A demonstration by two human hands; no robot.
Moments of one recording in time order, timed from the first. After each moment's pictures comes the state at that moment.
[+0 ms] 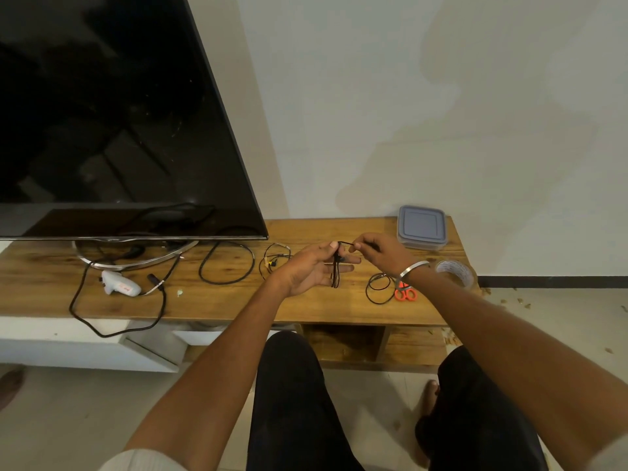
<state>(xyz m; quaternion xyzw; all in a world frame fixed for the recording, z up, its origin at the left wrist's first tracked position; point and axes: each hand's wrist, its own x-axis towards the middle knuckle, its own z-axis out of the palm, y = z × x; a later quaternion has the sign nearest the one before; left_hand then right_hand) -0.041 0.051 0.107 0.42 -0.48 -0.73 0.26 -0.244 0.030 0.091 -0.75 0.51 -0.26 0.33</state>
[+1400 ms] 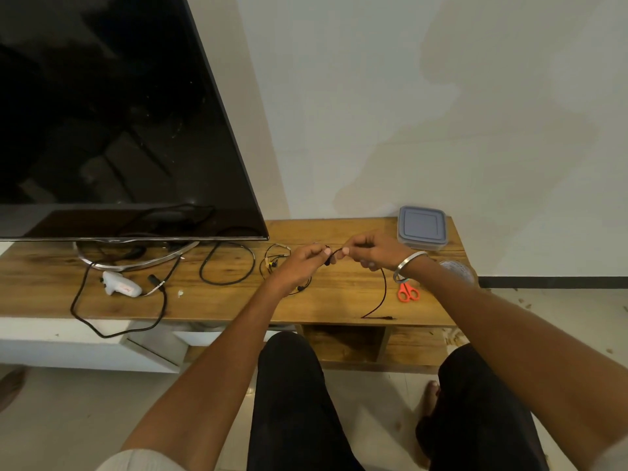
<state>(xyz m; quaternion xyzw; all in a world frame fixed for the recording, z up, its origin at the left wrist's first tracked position) -0.027 0.050 0.097 0.53 -0.64 -0.49 0.26 -0.235 0.036 0.123 -0.68 0.45 -0.23 0.52</state>
